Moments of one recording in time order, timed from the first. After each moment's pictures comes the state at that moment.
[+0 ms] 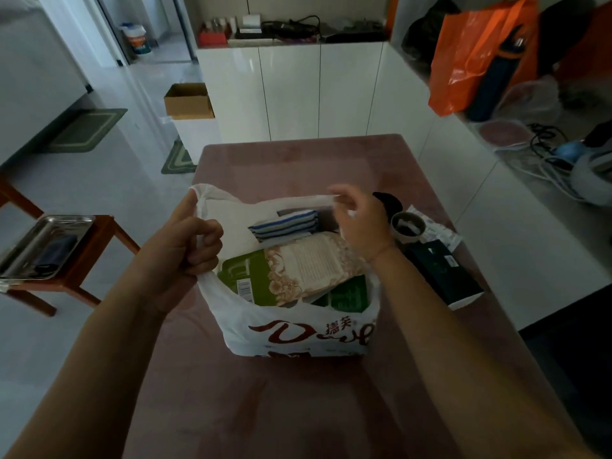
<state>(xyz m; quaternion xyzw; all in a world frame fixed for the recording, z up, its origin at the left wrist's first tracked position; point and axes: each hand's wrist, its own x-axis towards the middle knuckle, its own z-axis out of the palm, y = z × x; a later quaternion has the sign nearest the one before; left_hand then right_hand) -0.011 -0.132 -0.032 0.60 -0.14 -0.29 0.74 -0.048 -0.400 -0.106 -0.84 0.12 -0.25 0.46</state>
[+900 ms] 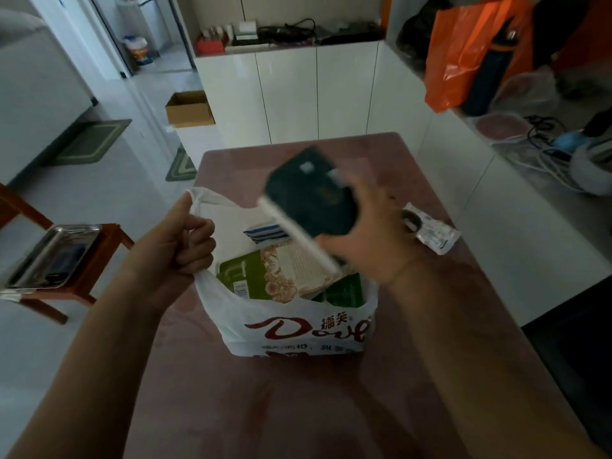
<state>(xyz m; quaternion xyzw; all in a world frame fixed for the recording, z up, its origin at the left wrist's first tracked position) -0.017 -0.141 -0.023 0.55 -0.10 -0.31 0.76 -0.118 -0.379 -0.043 -0.89 0.14 -0.15 0.40</state>
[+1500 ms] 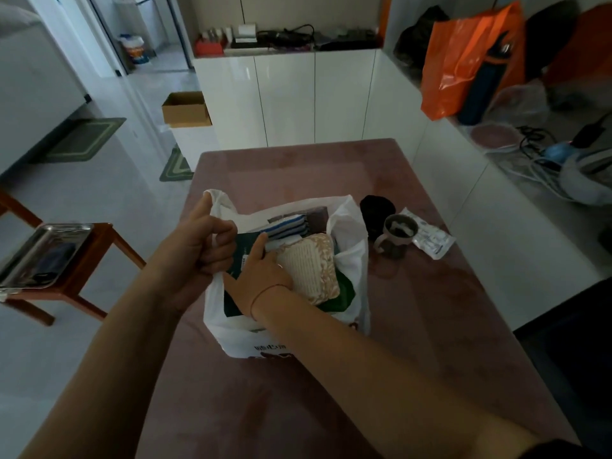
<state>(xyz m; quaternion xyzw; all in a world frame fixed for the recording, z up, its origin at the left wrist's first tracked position) -0.022 -0.152 -0.029 0.57 -0.15 -0.32 0.74 -0.048 -0.242 -0.113 -0.93 0.19 0.10 0.30</state>
